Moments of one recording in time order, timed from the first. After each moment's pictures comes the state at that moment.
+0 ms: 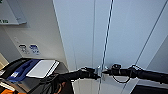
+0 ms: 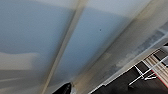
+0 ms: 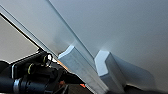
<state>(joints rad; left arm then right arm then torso) 0.40 3.04 -2.13 0.06 0.30 -0.16 -0.35 2.43 -1.55 -0.19 -0.23 0.41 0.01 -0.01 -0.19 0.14</state>
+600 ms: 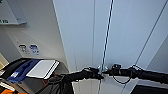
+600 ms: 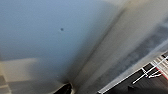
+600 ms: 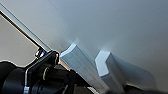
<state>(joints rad) 0.40 3.17 -2.28 0.11 0.31 -0.15 -0.35 2.42 -1.54 -0.19 -0.23 0.41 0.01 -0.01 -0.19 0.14</state>
